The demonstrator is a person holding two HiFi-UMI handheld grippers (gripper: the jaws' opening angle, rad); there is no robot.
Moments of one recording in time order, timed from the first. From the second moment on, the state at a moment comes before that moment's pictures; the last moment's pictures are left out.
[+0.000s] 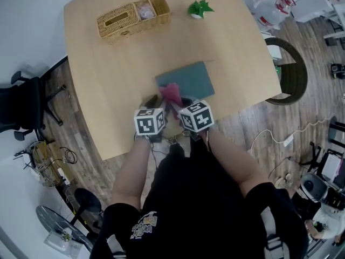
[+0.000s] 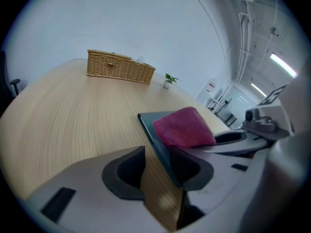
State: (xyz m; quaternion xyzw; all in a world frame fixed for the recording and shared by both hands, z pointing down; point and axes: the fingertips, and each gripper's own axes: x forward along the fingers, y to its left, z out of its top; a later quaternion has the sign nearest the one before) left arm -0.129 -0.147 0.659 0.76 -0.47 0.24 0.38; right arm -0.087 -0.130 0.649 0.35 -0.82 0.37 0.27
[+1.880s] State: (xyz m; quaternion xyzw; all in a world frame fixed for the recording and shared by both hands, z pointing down) left arm -0.131 -0.147 0.657 0.76 -0.47 0.24 0.39; right arm 0.082 -0.160 0.654 0.46 -0.77 0.35 0.28
